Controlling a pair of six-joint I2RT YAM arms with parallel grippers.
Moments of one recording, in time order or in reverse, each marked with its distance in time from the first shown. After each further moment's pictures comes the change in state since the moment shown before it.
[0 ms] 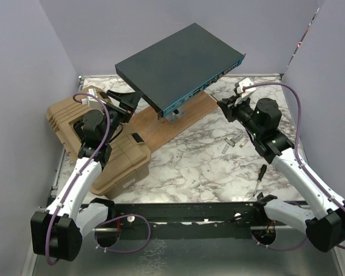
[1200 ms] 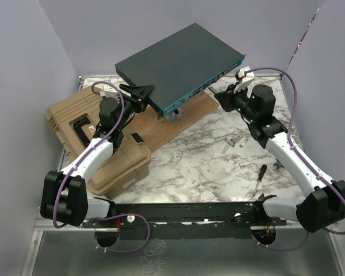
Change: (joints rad) left arm -0.065 0.329 0.097 0.266 0.037 -0.241; right arm -0.106 0.197 0.101 0.021 -0.096 0.174
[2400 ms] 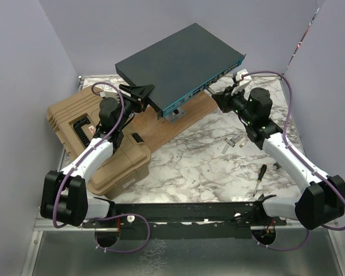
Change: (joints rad) left arm -0.002 0.001 0.000 -0.002 -0.007 -0.029; right arm -0.002 0.034 -0.051 0.136 -0.029 -0.013
